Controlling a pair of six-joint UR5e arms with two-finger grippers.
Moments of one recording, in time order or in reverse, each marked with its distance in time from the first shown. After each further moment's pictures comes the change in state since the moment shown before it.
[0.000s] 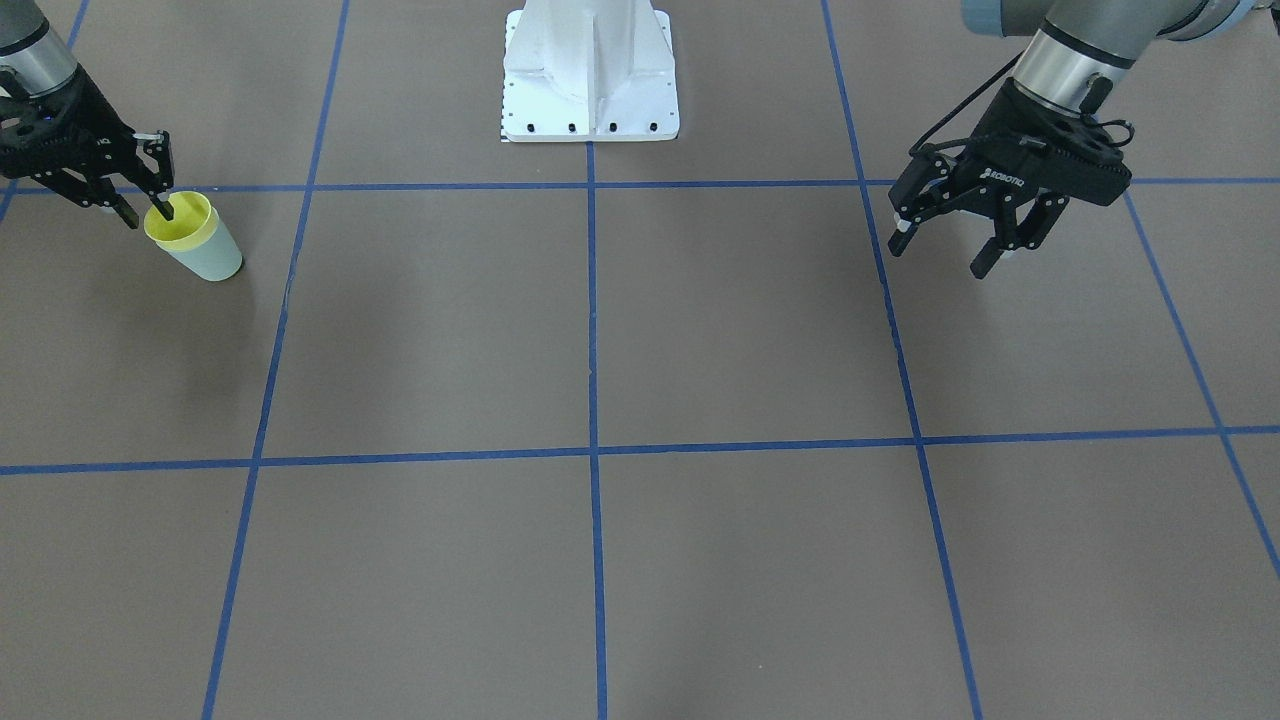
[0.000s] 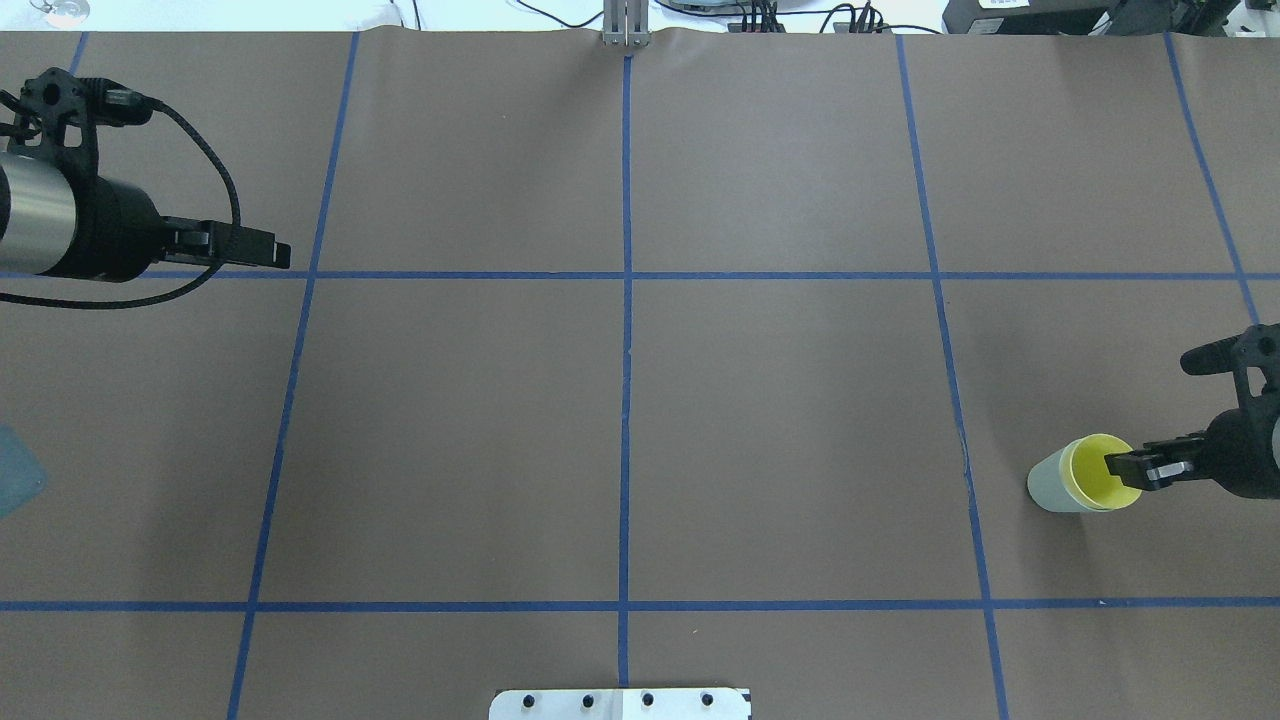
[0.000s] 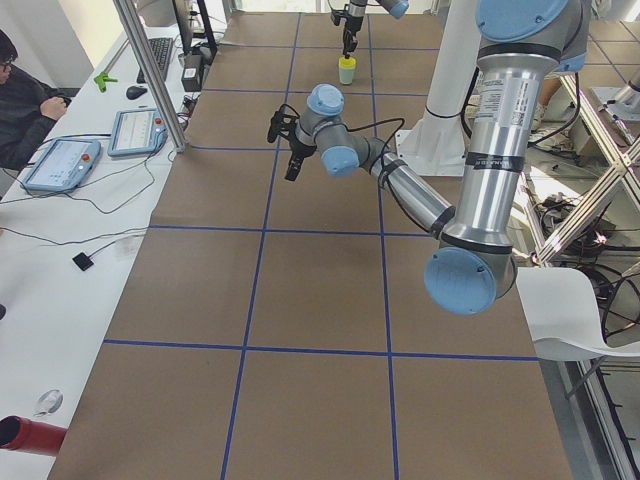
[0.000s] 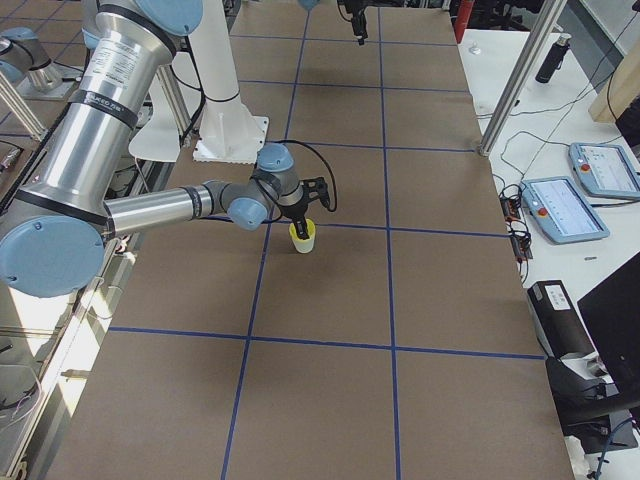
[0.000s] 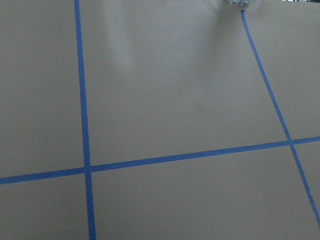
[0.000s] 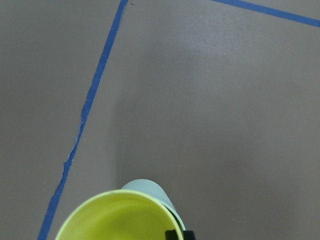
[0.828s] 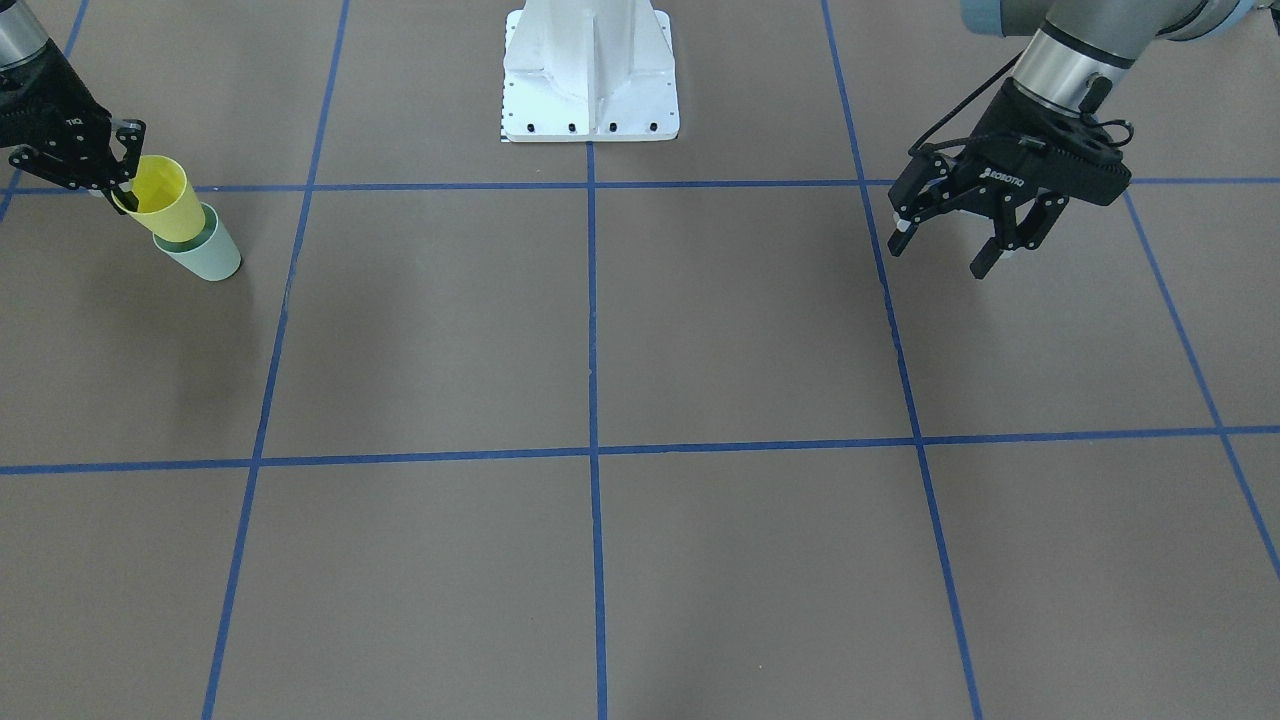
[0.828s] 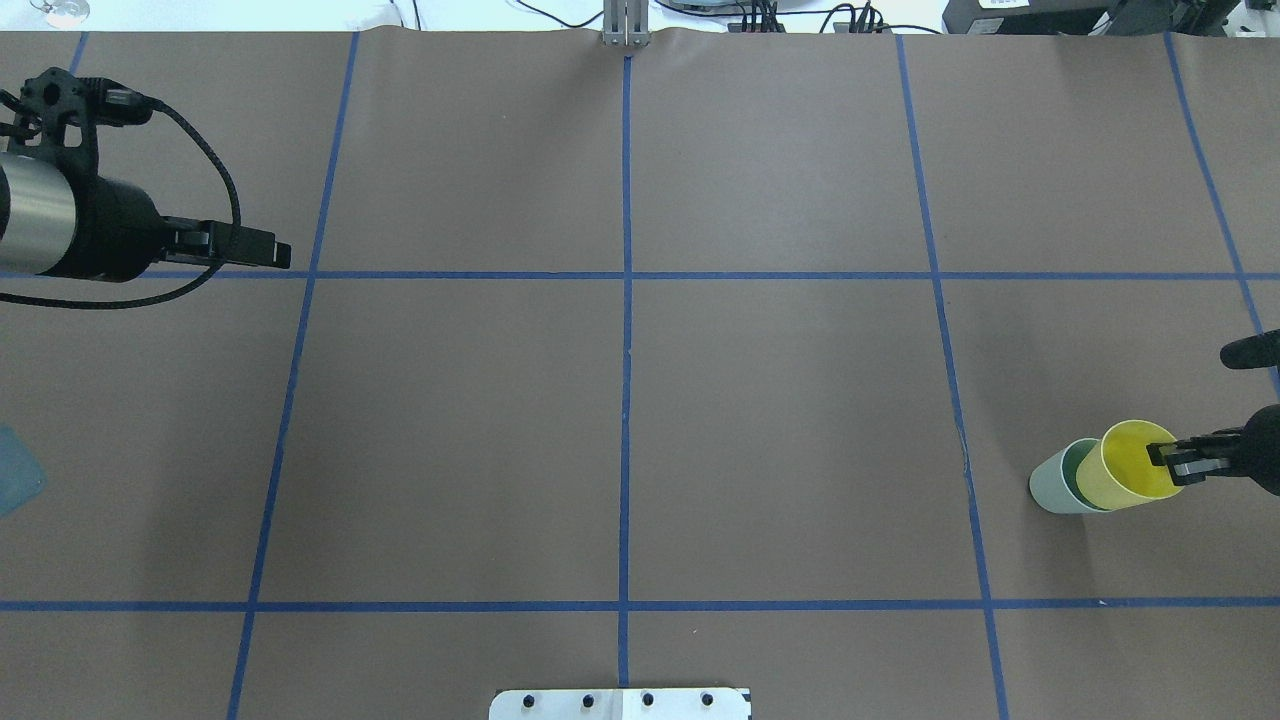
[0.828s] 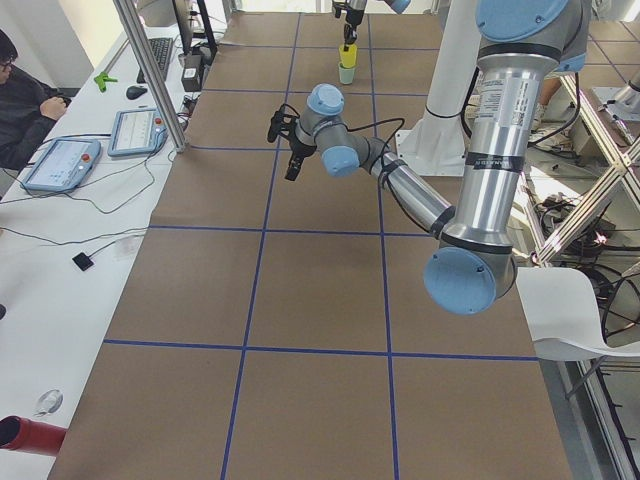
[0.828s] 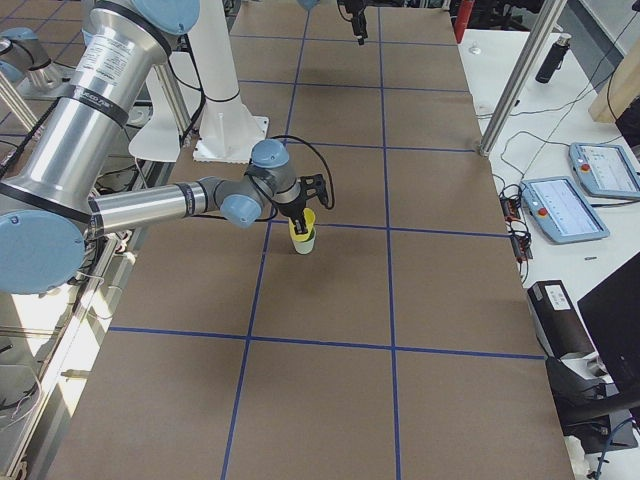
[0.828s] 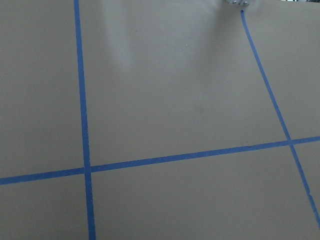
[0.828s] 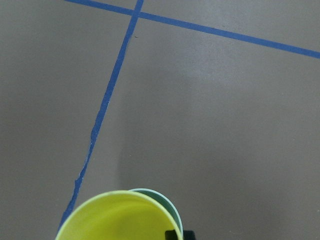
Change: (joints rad) left arm 0.000 0.000 -0.002 -0.001 0.000 0.000; right arm 0.023 -0.053 0.037 -0.002 0.000 -0.010
